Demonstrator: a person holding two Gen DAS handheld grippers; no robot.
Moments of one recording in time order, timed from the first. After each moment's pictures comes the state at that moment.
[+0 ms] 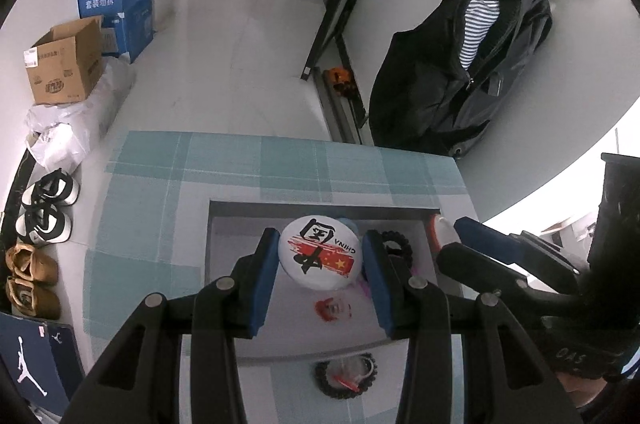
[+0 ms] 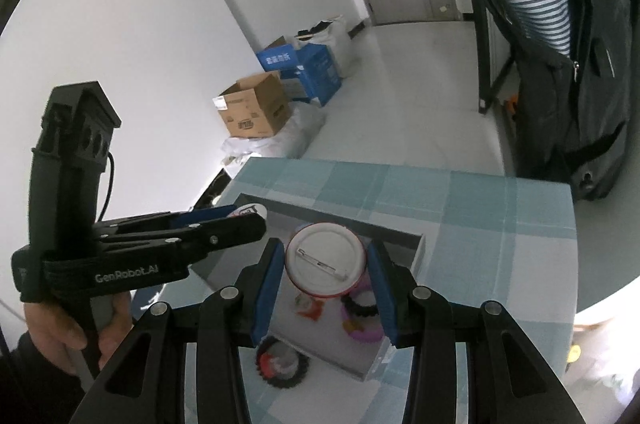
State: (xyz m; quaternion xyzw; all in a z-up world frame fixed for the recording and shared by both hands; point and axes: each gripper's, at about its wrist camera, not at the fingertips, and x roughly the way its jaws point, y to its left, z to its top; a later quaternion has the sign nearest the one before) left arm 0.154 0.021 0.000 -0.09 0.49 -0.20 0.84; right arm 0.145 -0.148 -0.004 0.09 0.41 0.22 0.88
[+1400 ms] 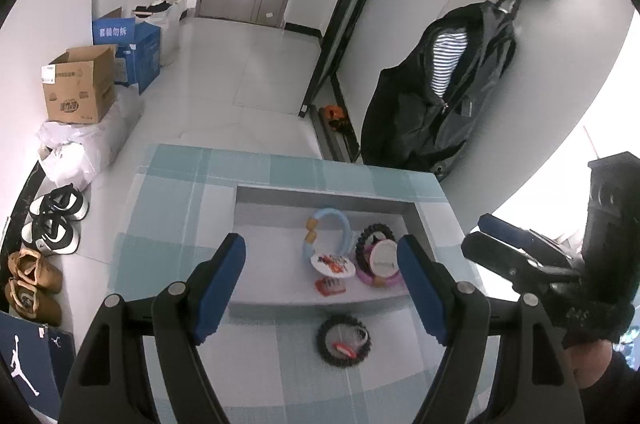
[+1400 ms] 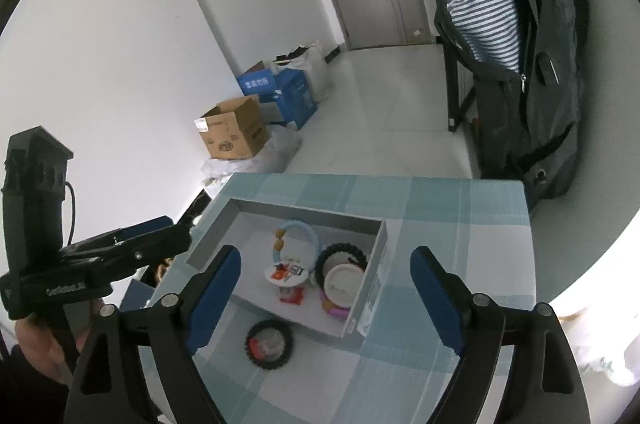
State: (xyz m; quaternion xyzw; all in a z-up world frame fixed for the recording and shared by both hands) left arm 0.097 0.042 0.025 -0.10 0.42 -0.20 0.88; right arm 0.098 -0.171 0.013 0.09 0.37 0.17 0.91
